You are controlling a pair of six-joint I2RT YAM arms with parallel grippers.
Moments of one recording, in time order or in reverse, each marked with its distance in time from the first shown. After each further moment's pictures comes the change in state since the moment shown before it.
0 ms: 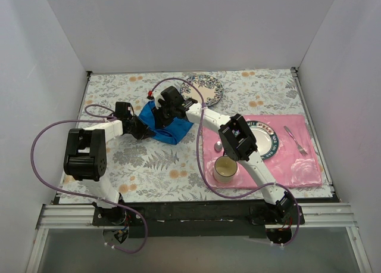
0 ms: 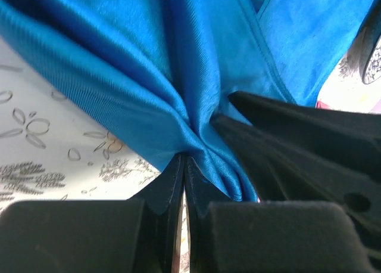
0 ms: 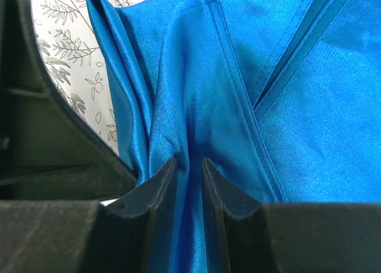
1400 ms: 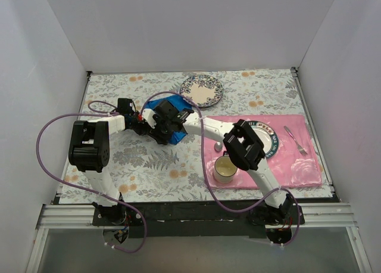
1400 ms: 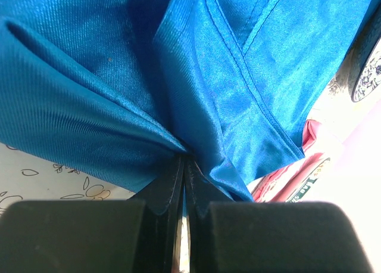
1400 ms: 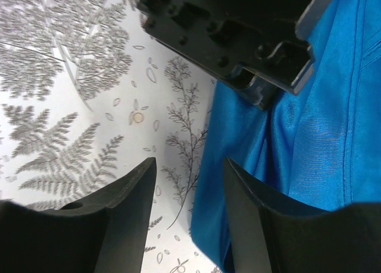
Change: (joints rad) left arm 0.000 0.130 0.102 0.040 0.013 0.009; right arm 0.142 -0.234 -0.260 -0.099 0.146 -0.351
